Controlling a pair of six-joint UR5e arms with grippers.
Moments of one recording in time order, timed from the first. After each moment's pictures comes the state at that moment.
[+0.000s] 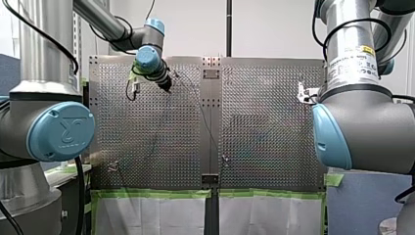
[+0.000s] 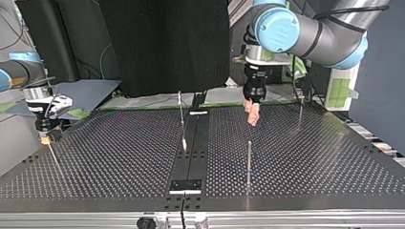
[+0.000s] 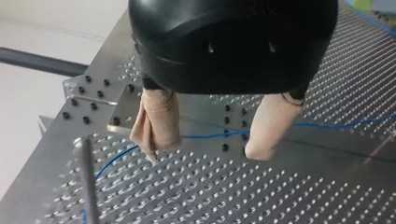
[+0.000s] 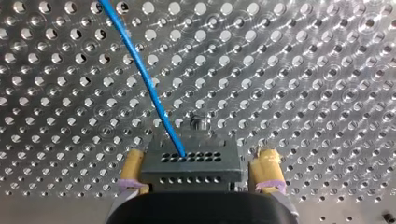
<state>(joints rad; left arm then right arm) -0.35 -1.55 -1.85 -3.05 -1.83 -1.71 1.52 -1.06 1.42 -0.36 1.16 1.57</state>
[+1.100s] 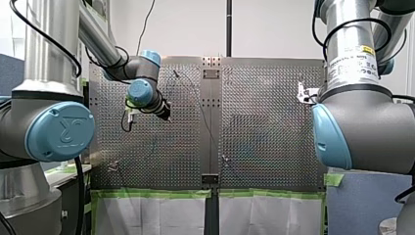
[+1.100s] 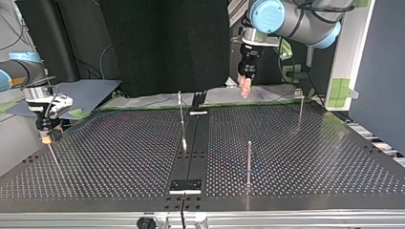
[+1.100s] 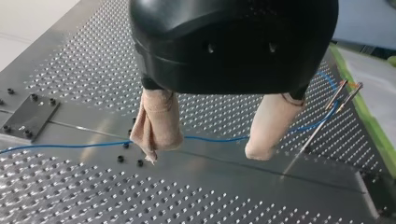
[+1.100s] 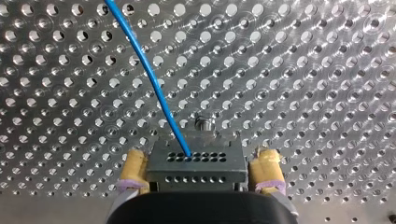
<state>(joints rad) -0.36 -1.61 -2.14 -2.76 -1.77 -1.71 1.52 -1.06 1.42 -0.34 1.16 1.57</state>
